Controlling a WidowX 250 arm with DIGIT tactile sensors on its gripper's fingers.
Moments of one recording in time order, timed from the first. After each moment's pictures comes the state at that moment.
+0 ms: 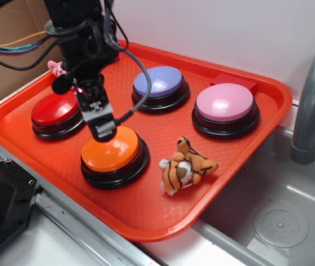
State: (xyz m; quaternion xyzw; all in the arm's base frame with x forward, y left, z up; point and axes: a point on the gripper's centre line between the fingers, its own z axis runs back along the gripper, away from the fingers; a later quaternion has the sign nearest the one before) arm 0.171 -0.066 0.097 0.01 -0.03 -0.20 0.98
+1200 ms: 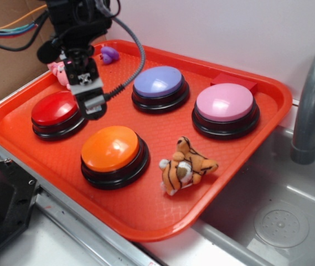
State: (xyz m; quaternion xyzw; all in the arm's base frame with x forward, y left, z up) arm 0.169 -0.068 0.122 0.01 -0.01 -0.20 0.98
